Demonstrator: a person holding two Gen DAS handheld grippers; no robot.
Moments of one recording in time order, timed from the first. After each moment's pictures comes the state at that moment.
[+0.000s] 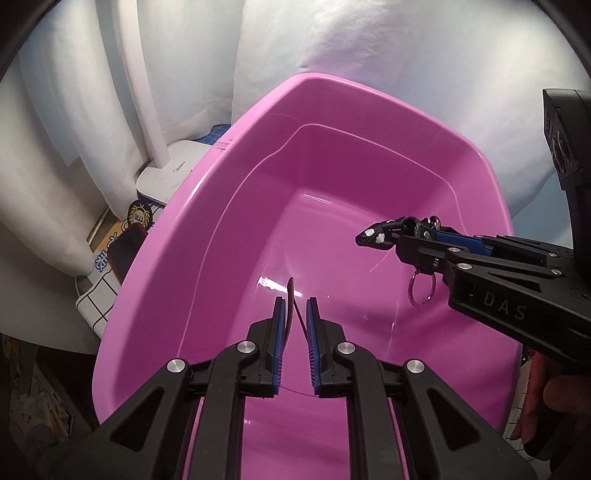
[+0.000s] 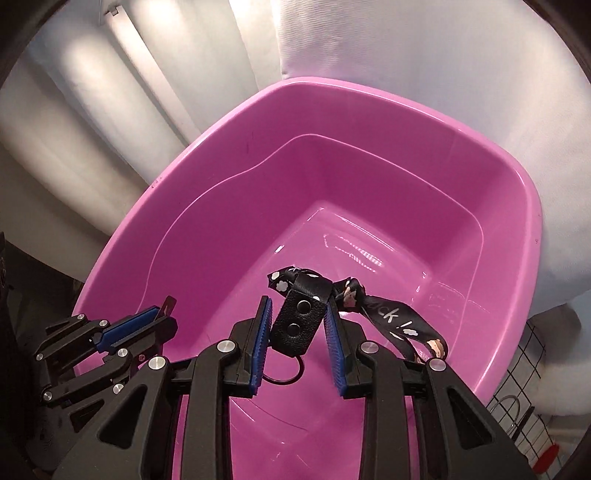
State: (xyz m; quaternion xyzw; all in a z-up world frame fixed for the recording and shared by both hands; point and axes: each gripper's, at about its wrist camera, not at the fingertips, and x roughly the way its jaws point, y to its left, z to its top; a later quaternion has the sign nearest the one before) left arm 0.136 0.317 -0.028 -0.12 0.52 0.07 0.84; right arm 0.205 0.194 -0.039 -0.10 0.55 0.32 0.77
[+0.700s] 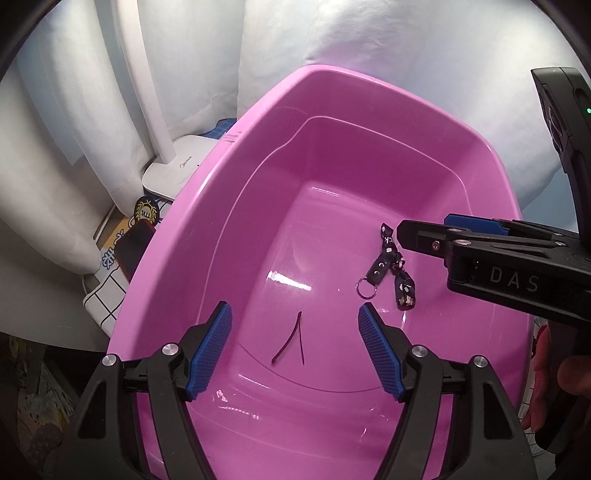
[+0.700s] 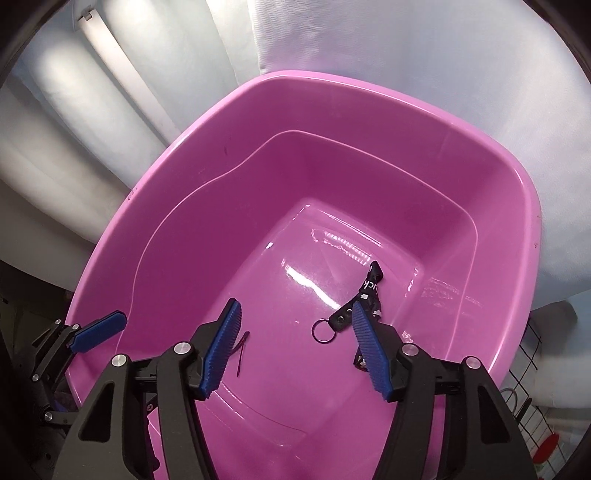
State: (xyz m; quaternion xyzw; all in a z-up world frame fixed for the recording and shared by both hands) left arm 0.132 0.318 -0.030 -0.11 0.53 0.08 0.83; right arm 0.216 0.198 -0.042 -0.10 0.56 0.30 0.77
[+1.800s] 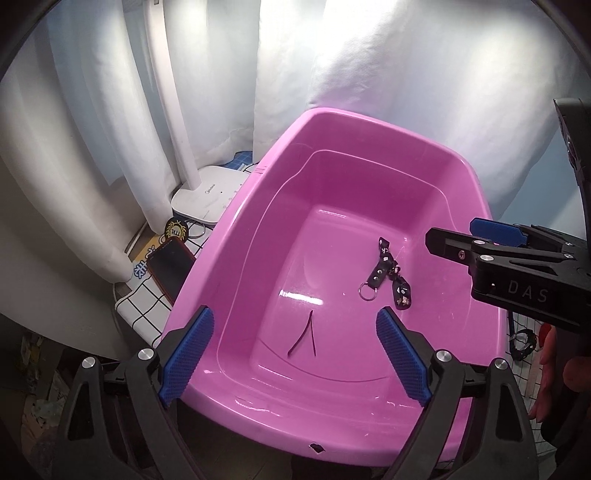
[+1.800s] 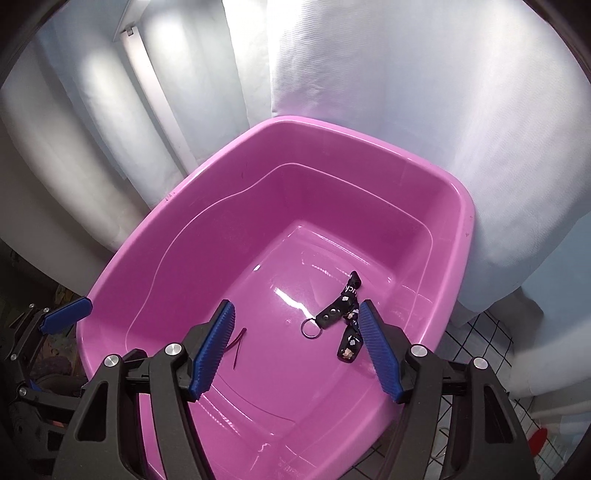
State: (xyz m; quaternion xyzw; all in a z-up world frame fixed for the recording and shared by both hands) left arm 0.084 0.308 0.012 -0.08 0.48 0.10 0.87; right arm 0.168 0.166 0.007 -0.09 0.48 0.29 0.82
